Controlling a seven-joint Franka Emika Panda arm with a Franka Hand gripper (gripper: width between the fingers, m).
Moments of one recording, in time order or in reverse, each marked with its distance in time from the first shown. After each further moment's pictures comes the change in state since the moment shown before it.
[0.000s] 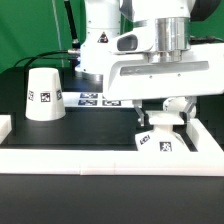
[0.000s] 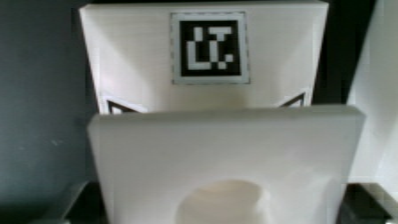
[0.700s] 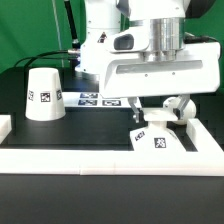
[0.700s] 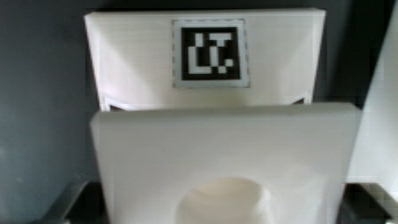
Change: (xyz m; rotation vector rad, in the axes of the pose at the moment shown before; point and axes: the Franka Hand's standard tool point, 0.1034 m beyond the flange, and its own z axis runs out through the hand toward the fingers) arm -0.007 0.005 -0.002 -0.006 -0.024 -0.051
